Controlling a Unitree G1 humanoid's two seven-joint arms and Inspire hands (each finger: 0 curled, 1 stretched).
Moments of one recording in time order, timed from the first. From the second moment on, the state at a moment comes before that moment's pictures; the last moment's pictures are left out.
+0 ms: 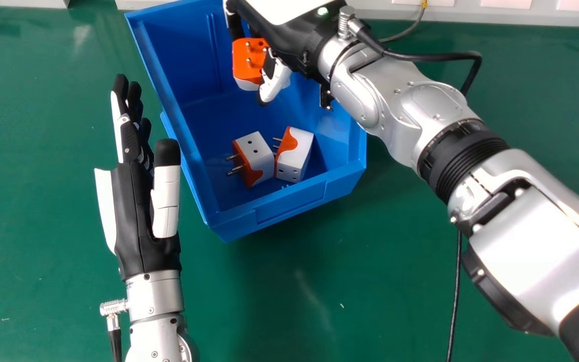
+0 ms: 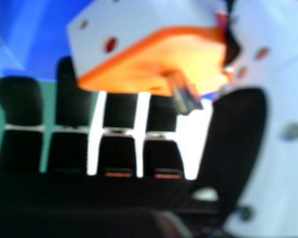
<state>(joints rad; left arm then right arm) -0.07 -0.05 0.10 0.53 0.08 -0.87 0.20 -1.28 -0.05 0.62 1.25 -0.91 -0.22 -0.24</state>
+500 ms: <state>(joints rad) -0.05 -0.05 0.10 0.53 0.12 -0.89 0.24 -1.29 -0.04 0.70 1.30 -0.92 -0.25 -0.33</state>
